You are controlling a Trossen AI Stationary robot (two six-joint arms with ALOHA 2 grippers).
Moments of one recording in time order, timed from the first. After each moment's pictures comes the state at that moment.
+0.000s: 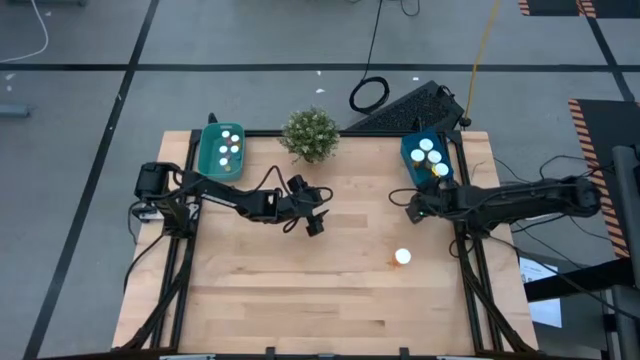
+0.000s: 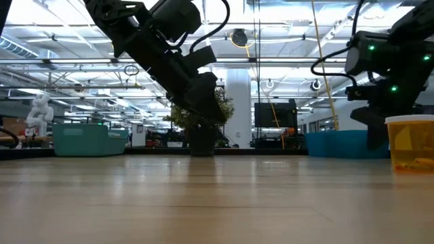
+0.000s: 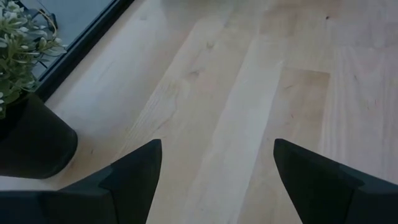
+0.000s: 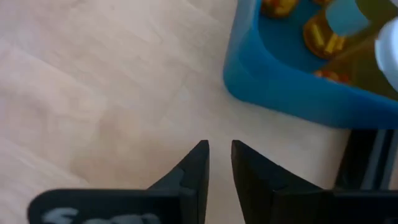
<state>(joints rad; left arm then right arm) 0.00 1.75 0.93 0.13 -0.42 -0.09 -0.12 0.96 0.34 -0.76 0.55 0.83</state>
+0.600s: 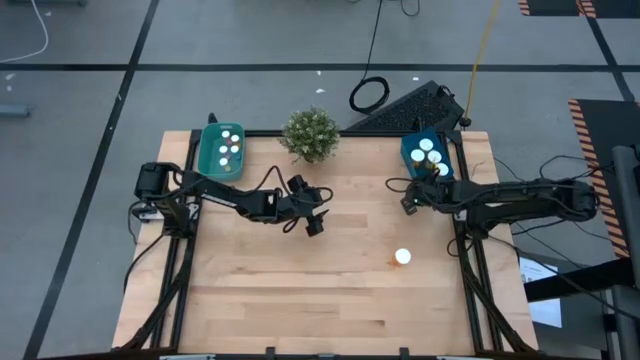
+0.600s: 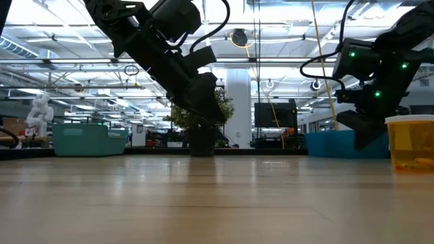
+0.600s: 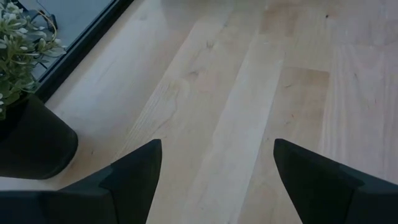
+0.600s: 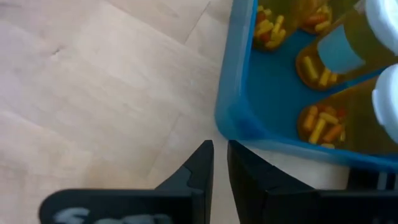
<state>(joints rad) 0.00 1.75 0.93 0.13 -0.42 -0.08 -0.28 1.04 0.34 -0.57 0.55 0.69</state>
